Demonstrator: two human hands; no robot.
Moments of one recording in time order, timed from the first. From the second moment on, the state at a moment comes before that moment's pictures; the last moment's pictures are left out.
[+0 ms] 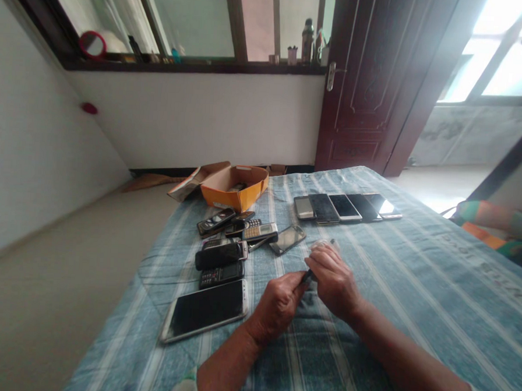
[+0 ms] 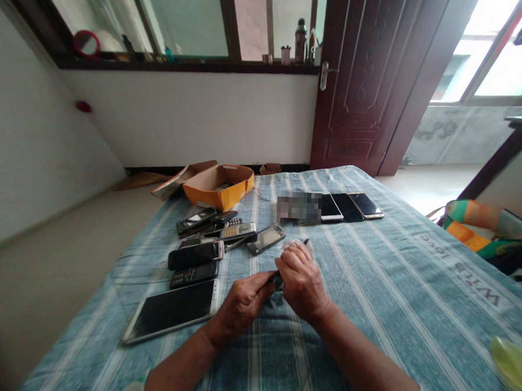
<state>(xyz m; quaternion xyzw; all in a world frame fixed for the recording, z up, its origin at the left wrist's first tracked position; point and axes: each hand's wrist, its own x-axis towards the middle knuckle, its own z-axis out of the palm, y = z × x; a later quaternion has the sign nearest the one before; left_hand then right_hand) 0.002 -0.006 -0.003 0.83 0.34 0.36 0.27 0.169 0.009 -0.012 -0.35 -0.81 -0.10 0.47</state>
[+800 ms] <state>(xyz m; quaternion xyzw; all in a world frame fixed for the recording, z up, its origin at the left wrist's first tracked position) 0.002 -0.006 -0.003 0.82 0.35 0.37 0.26 0.157 -0.002 -0.004 -0.32 -0.82 -0.07 0.46</state>
